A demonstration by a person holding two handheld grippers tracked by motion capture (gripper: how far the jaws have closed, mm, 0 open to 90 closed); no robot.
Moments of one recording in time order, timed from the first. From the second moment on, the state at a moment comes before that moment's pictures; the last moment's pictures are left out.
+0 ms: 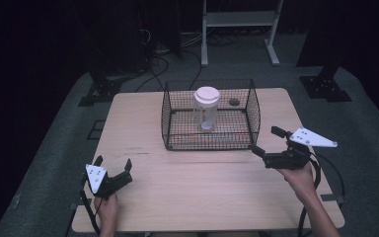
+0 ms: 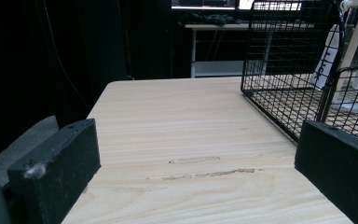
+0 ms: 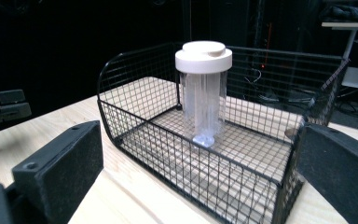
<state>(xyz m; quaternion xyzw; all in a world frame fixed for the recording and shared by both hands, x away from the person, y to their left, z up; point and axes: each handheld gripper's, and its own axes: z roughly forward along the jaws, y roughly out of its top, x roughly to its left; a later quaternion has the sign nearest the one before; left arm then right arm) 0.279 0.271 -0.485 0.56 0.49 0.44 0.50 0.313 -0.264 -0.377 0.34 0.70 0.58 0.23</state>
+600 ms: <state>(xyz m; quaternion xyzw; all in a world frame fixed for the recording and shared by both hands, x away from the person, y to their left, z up) 0.279 0.270 -0.485 0.56 0.49 0.44 0.50 0.294 -0.285 -0.402 0.36 0.69 0.58 0.23</state>
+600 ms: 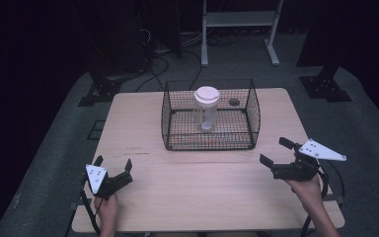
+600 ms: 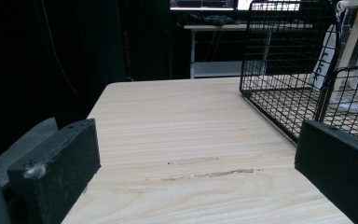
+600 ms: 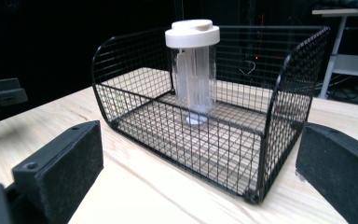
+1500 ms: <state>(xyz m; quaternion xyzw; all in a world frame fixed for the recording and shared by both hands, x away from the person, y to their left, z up) 0.278 0.270 -0.484 0.56 0.49 0.44 0.50 0.266 -0.297 -0.434 0.38 0.70 0.57 0.22</state>
